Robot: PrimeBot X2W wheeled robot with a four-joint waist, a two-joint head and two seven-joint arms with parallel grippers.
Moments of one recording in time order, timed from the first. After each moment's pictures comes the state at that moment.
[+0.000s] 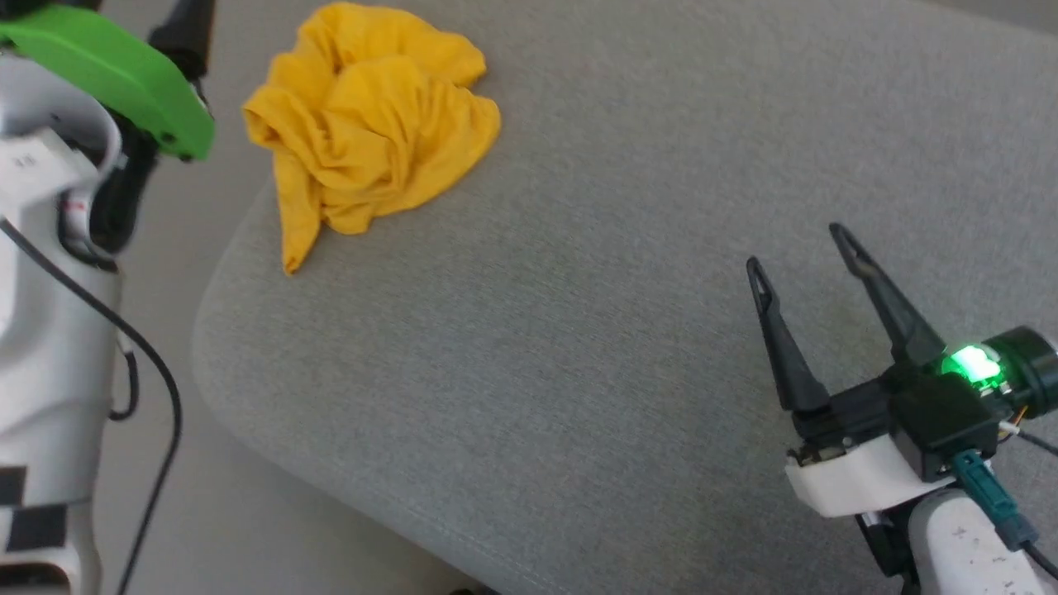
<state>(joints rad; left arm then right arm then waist) -0.87 0.43 -0.19 0.30 -0.49 -0.12 0.16 -0.12 -0.13 0.15 -0.21 -0.12 0.12 -0.16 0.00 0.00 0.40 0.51</state>
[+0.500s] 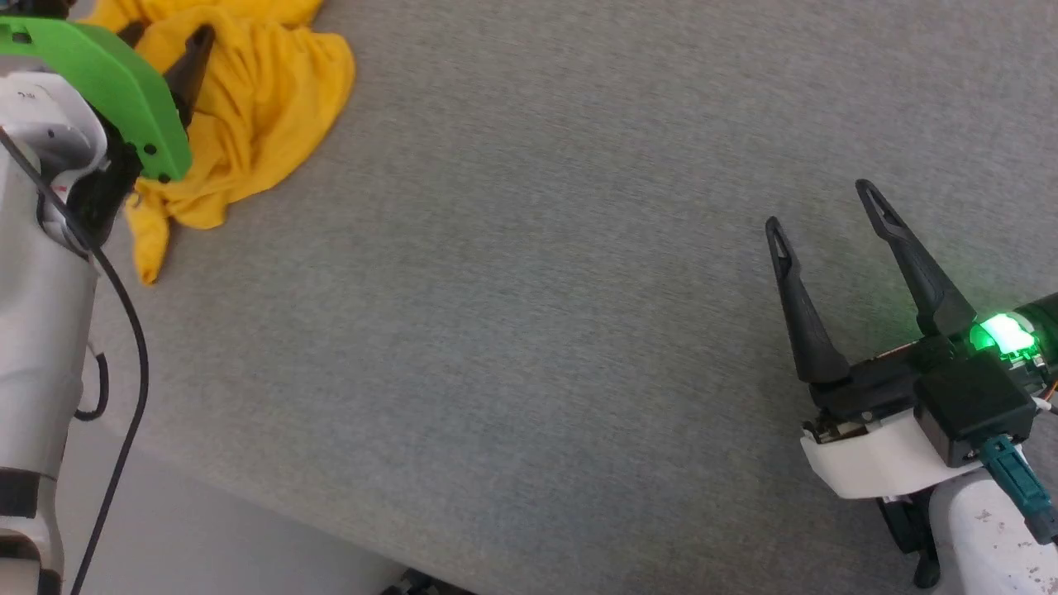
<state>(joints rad) -0.99 0.50 -0.34 0.62 -0.63 -0.13 0.33 -0.17 -0.16 0.15 -0.27 -0.12 0.12 -0.14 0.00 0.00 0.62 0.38</state>
